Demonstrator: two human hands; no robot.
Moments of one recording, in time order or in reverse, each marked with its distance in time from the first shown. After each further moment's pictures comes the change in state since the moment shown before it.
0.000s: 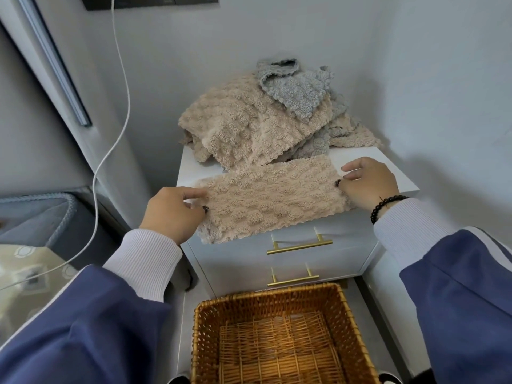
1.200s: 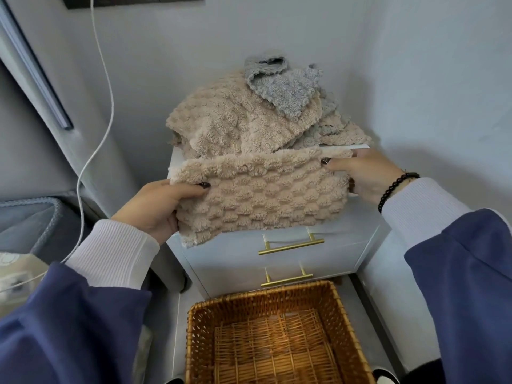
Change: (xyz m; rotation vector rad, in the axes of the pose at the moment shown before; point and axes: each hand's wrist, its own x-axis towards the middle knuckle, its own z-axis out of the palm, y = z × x) left_hand 0.008 0.024 -0.006 -0.751 -0.269 -0.278; right_hand 0.015 -0.011 -0.020 0.486 -0.311 0.138
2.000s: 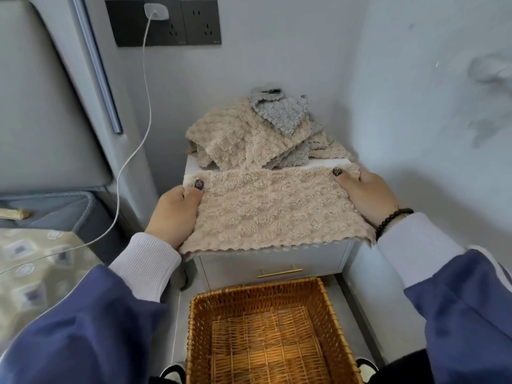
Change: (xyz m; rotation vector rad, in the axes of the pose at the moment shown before) left_hand -0.078 -0.018 -0.004 0.387 0.209 0.292; right_hand -0.123 -0.009 -0.001 -0.373 0.236 -0.201
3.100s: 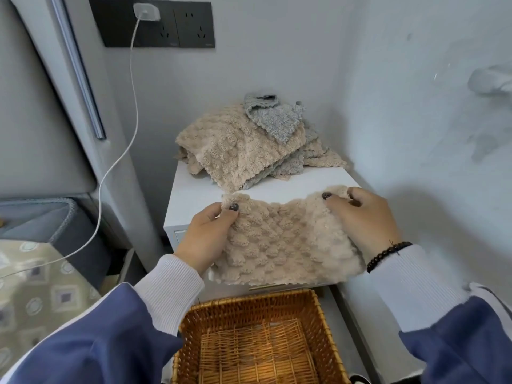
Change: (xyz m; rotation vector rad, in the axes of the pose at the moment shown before) left_hand -0.006 0.001 0.056 -0.323 -0.207 -0.083; right_hand -0.010 0.010 0.010 0.224 0.091 -0.003
